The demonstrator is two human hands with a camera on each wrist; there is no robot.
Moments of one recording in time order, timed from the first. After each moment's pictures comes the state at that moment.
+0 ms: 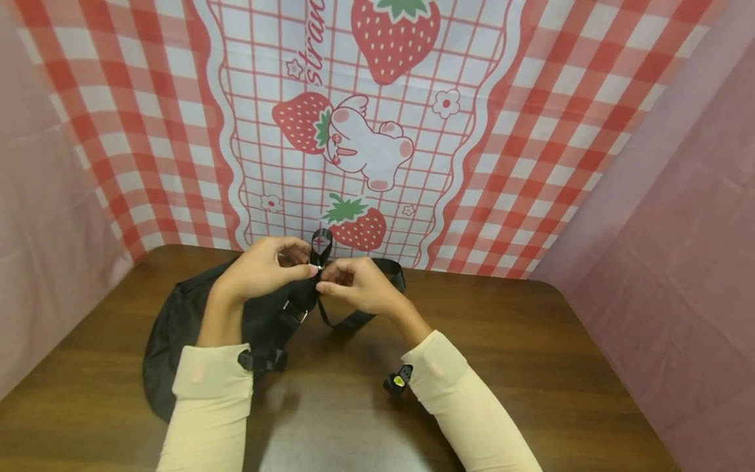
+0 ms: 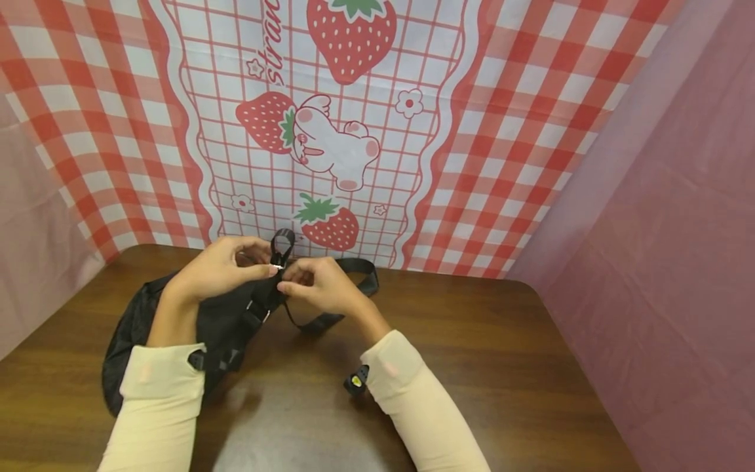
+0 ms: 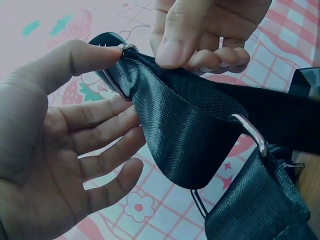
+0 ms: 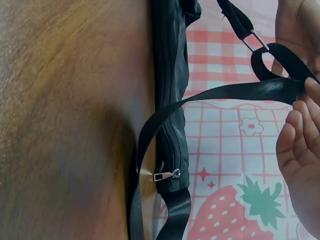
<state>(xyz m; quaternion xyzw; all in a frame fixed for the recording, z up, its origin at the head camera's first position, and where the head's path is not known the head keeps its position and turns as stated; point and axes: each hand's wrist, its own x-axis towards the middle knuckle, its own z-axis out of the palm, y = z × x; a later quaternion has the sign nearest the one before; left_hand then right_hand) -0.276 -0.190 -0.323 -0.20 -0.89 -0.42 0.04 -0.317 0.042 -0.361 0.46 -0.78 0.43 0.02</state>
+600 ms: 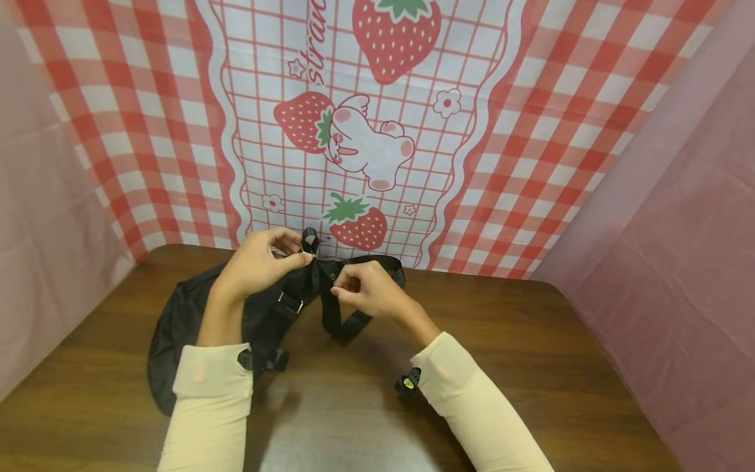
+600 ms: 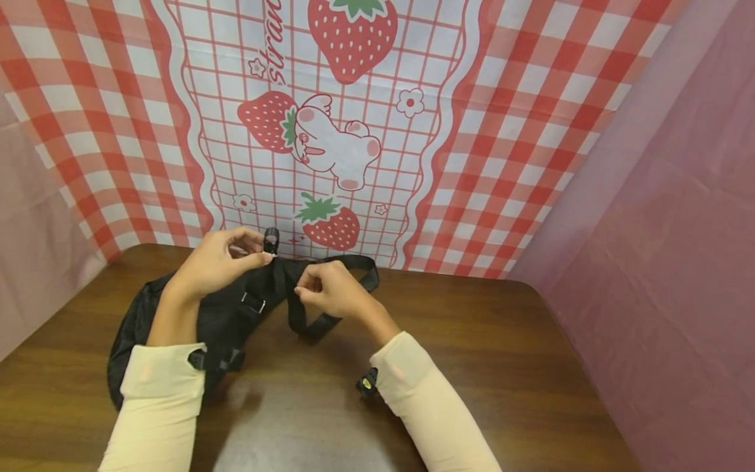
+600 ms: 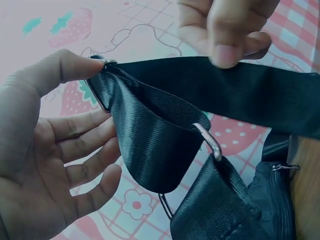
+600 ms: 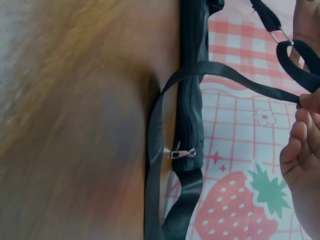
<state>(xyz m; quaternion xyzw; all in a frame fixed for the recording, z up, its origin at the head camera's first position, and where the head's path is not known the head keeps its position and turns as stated) -0.274 -0.194 -0.321 -0.13 -0.89 -0.43 0.08 -0.320 0.055 -0.368 0.48 -0.80 0.34 0.08</state>
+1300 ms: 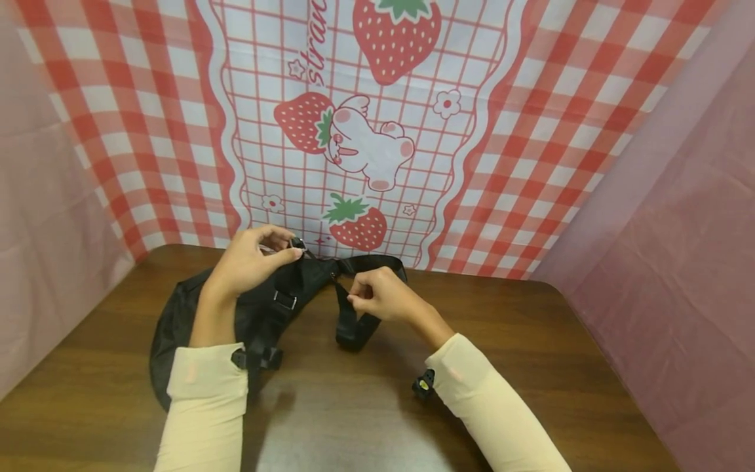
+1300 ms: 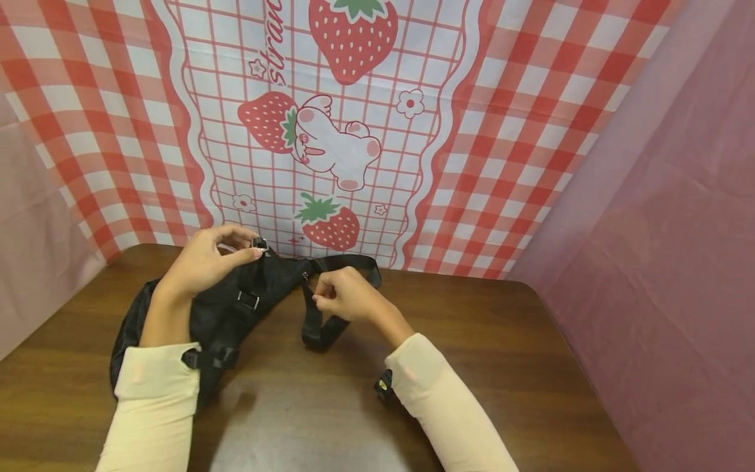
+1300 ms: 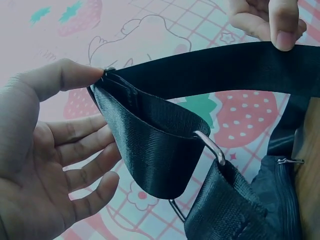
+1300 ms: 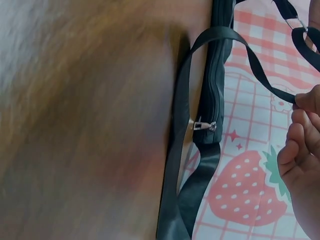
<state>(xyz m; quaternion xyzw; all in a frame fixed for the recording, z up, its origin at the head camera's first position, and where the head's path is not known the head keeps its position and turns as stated) -0.272 -0.207 -0.322 -0.12 -0.88 -0.44 0.11 -0.327 0.081 -0.375 0.49 -0.82 0.27 0.08</state>
